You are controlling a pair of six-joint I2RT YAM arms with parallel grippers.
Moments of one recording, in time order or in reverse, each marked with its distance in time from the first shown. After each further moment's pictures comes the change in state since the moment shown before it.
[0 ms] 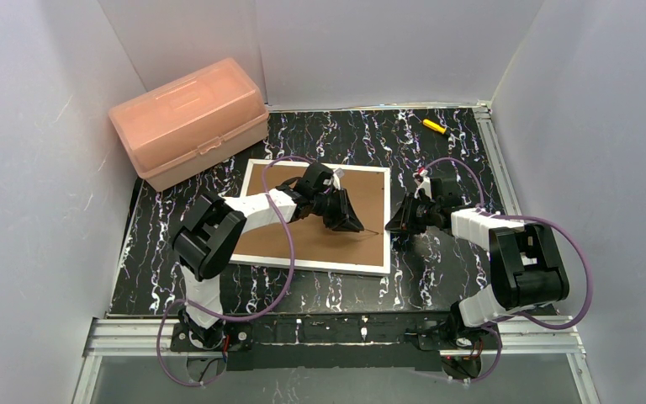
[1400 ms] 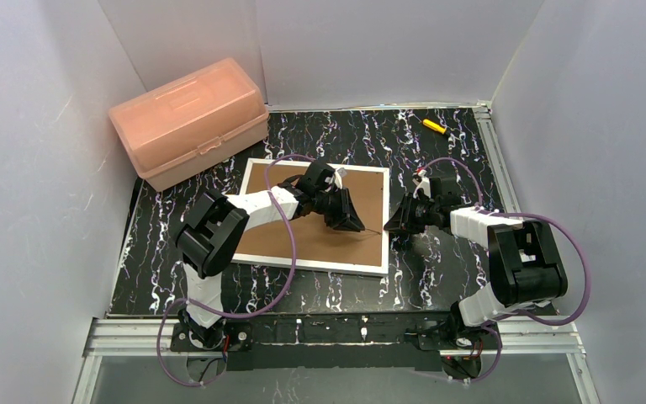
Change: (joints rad) left arm 0.004 0.030 0.039 -0.032 0.031 0.032; right arm 0.000 0.021 0.010 0.001 -0.029 -0.008
